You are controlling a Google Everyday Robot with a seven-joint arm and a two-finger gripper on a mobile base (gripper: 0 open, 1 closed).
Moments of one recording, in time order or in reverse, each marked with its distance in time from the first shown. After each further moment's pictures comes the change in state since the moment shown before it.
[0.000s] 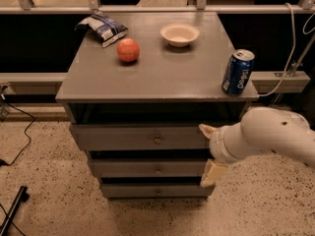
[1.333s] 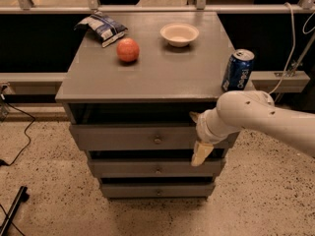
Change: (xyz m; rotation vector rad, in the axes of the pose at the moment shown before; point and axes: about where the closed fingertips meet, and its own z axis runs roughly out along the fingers) arm -0.002 -0.065 0.056 -0.002 0.049 -0.049
